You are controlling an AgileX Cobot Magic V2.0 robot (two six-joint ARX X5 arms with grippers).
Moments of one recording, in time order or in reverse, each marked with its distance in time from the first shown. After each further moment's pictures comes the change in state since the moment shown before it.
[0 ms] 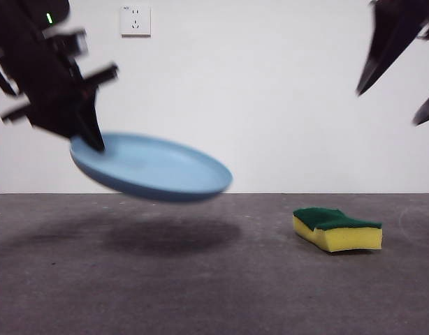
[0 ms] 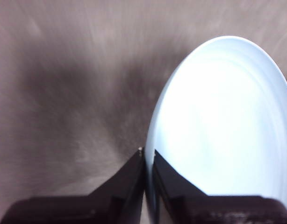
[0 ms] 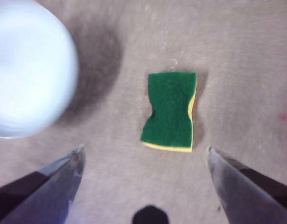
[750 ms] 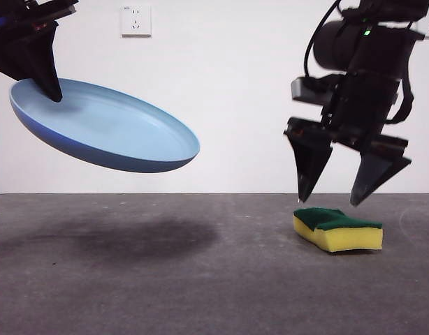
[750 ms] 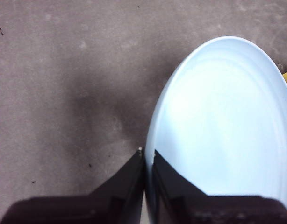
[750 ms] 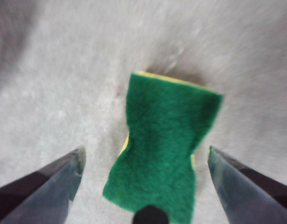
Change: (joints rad) left arm 0.000 -0.243 0.000 -0.229 -0.107 0.089; right arm 0.184 0.543 0.233 0.011 0.230 -0.106
